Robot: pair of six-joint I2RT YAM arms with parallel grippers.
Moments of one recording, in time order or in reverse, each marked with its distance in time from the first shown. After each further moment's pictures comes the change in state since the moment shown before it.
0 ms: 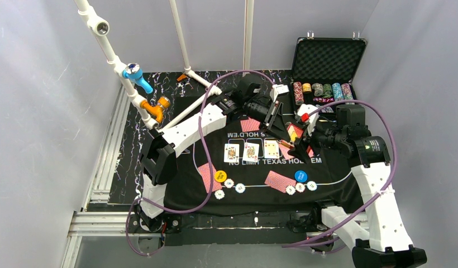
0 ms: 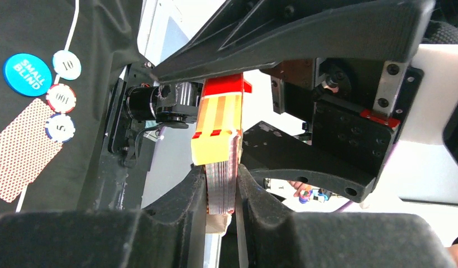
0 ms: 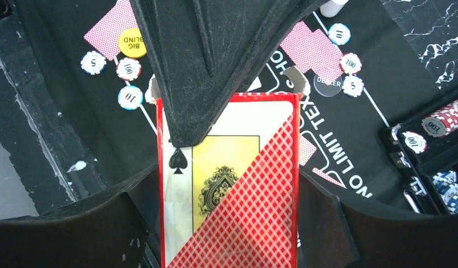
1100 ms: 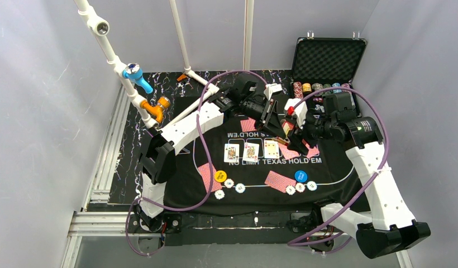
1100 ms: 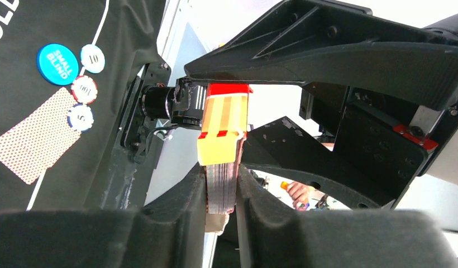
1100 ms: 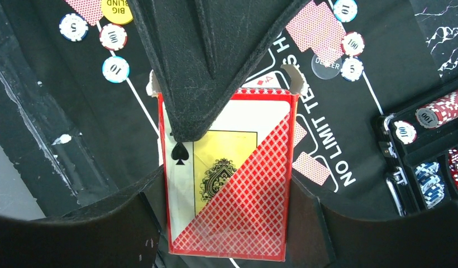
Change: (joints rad) left arm 0.035 0.001 -0.012 -0.049 -0.032 -0.005; right arm 0.128 0.179 0.175 -0.121 0.175 -0.051
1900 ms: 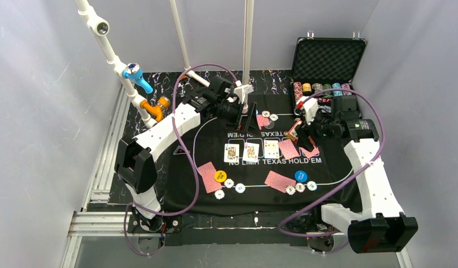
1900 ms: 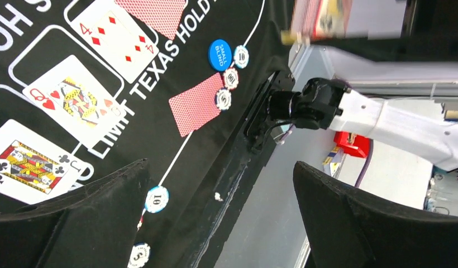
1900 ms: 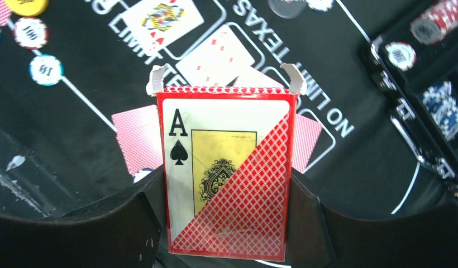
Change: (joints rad) left arm 0.131 -0.201 -0.204 -0.240 -0.317 0.407; right arm -0.145 0.006 -0.156 0.127 0.082 0.057
